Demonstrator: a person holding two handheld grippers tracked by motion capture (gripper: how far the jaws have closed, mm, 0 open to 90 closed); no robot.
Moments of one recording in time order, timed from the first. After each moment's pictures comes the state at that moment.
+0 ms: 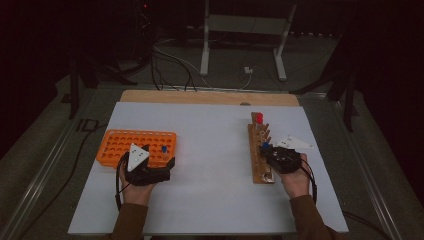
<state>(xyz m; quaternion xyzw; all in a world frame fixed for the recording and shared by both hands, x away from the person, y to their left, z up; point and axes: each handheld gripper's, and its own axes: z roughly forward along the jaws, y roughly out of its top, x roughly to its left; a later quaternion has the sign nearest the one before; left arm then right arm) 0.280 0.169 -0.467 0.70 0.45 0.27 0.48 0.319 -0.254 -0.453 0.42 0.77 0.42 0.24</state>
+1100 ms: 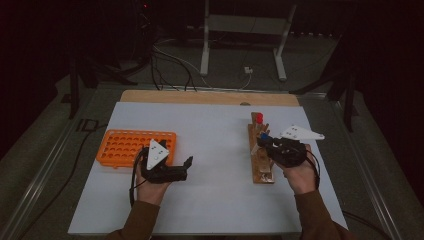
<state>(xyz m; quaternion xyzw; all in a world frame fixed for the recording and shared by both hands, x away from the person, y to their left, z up) 0.283 0.118 -0.444 0.74 0.38 0.27 0.49 0.311 -0.242 -0.395 0.38 0.77 0.47 0.22</state>
